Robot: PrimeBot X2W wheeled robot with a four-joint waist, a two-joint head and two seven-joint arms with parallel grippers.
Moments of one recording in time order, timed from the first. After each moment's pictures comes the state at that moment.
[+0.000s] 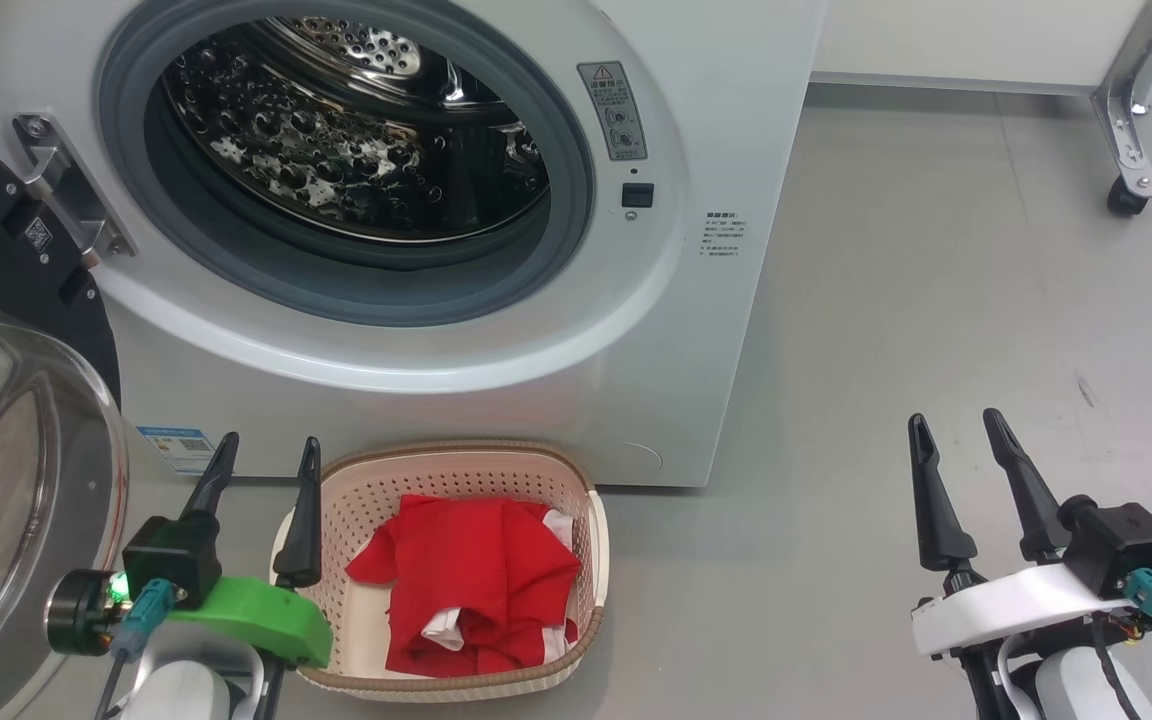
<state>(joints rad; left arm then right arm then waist) -0.16 0.05 -0.11 0.35 -0.22 -0.07 -0.25 0.00 -0.10 0.13 0.12 0.36 0.12 -0.25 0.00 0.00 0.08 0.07</state>
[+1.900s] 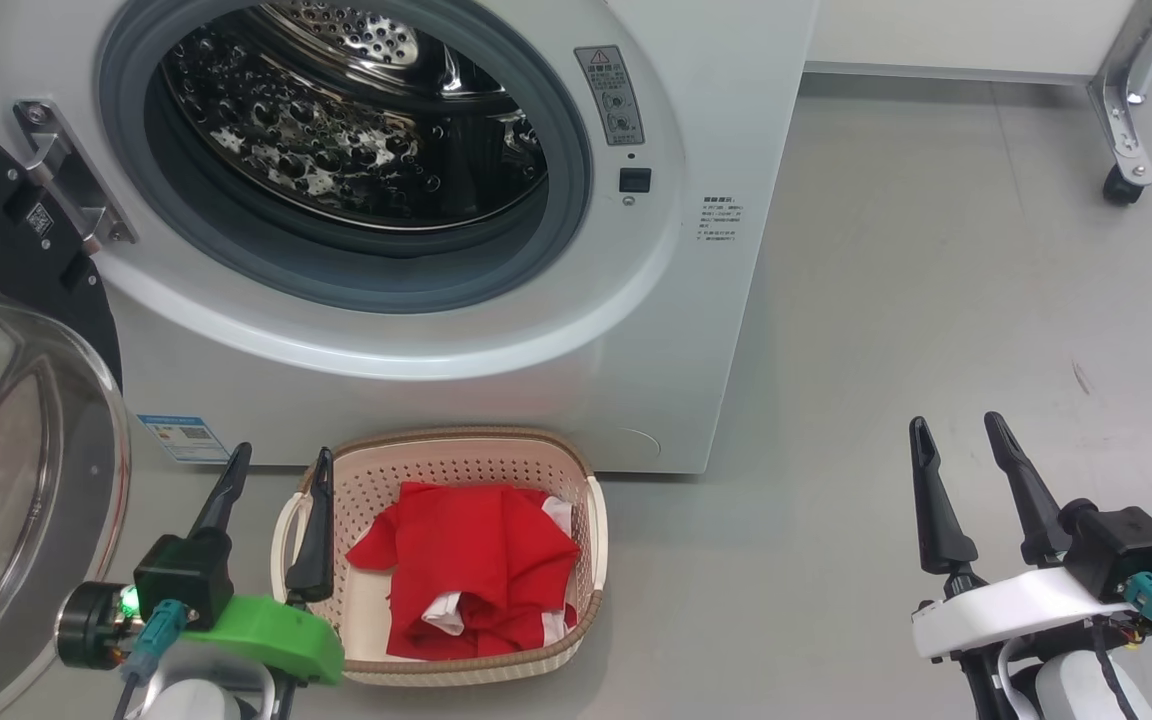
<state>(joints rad) -0.11 0.04 -0.13 0.28 -0.22 -0.05 -0.25 0.01 -0.10 0.13 0.11 0.36 0.12 -0.25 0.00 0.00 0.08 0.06</state>
